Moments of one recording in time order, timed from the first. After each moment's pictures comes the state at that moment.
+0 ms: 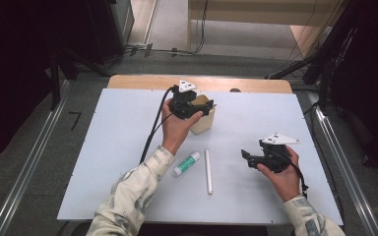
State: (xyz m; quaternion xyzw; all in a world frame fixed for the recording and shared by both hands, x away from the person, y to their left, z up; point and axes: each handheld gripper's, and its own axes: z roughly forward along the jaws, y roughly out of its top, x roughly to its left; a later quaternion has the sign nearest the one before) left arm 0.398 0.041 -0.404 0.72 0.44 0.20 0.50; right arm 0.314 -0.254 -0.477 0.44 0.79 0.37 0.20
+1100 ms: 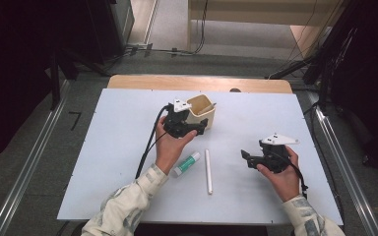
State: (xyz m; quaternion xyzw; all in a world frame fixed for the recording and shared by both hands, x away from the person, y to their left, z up) left arm 0.359 0.051 -0.434 0.73 0.46 0.20 0.47; right arm 0.314 -0.253 -0.478 0.44 0.79 0.37 0.21
